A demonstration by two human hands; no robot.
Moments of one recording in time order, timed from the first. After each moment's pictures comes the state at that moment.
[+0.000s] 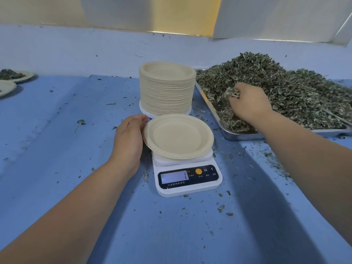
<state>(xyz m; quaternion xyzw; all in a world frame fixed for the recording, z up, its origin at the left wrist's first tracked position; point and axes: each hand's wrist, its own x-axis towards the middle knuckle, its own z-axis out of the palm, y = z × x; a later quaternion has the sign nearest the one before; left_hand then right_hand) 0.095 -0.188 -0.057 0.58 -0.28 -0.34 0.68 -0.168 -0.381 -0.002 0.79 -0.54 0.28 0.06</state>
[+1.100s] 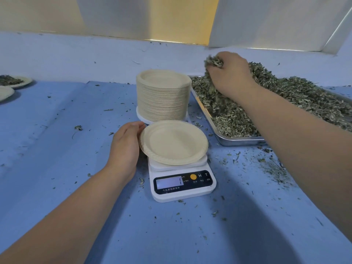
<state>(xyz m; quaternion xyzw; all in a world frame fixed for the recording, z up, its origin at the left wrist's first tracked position) 0.095 -0.188 -0.057 0.60 -0.29 -0.34 0.66 -0.110 -0.346 0.084 0.80 -0.46 0.38 -0.01</state>
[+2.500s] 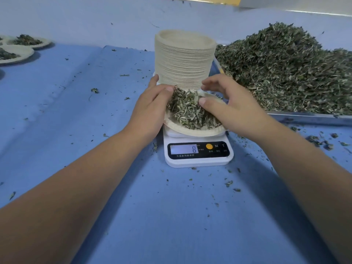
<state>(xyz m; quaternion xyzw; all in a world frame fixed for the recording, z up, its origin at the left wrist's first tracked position) 0.080 -0.174 -0.047 0.57 -0.51 -0.24 0.59 -0.117 -0.250 -0.016 0.84 -0.35 0.30 -0.27</state>
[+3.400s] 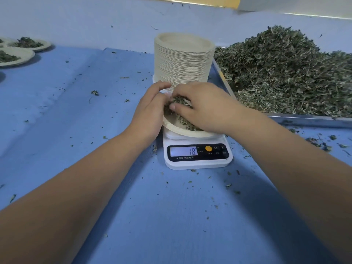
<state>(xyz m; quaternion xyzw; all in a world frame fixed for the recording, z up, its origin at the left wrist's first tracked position) 0.080 -0.175 -0.048 0.60 -0.46 -0.27 0.60 -0.065 -0.245 -0.001 0.95 -0.28 0.15 -0.02</state>
